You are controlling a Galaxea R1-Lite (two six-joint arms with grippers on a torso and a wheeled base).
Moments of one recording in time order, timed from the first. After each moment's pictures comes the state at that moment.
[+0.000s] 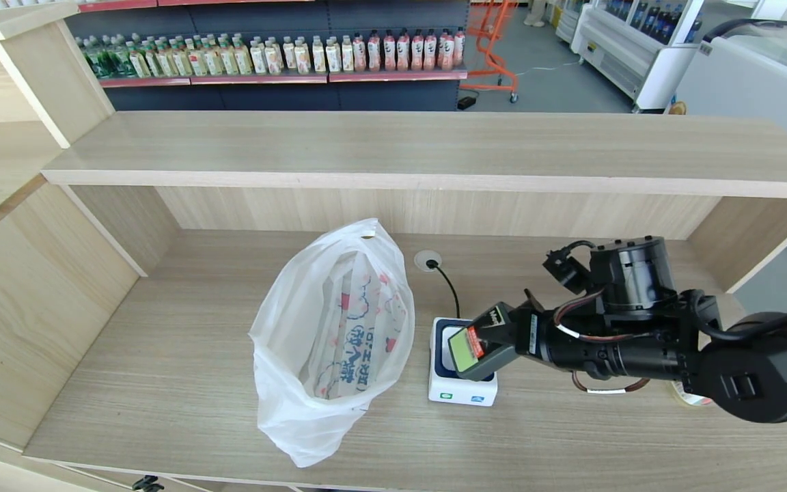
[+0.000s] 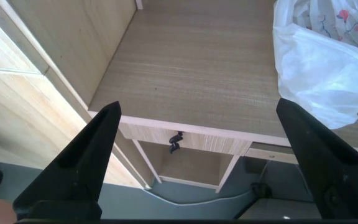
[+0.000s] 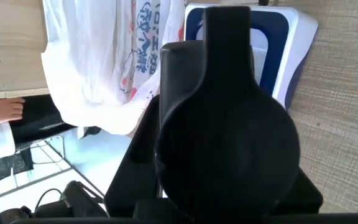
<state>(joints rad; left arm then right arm) 0.00 0.00 0.00 0.05 0.13 0.01 0.48 1.80 -0.80 -0.46 0.28 0.56</state>
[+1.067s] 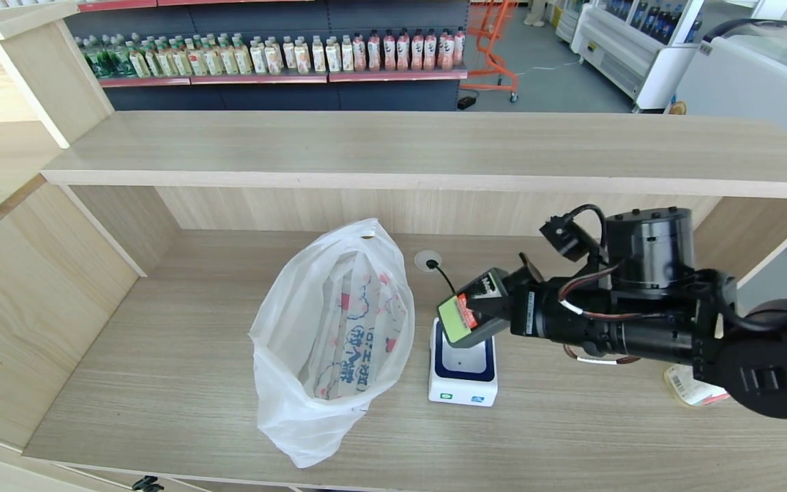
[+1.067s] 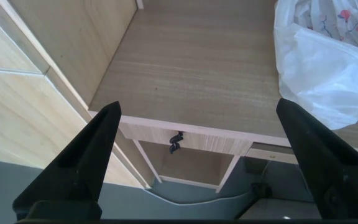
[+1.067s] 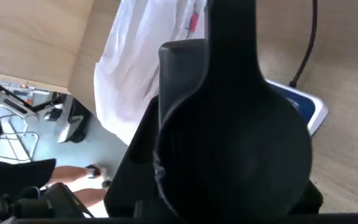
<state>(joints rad) 0.00 0.00 0.00 0.05 0.13 0.01 0.52 1.73 -0.84 -0.53 0.27 0.42</state>
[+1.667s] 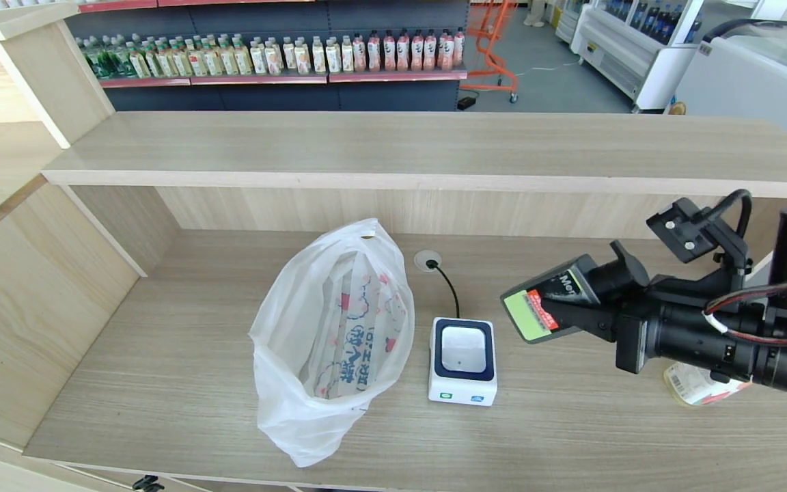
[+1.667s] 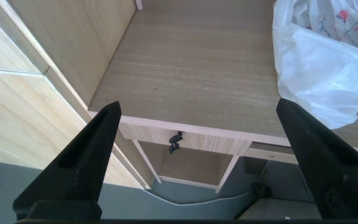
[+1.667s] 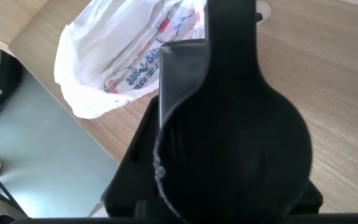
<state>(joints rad) 0.00 0.00 0.00 0.05 0.13 0.01 0.43 1.43 -0.62 -0.56 0.29 -0.03</state>
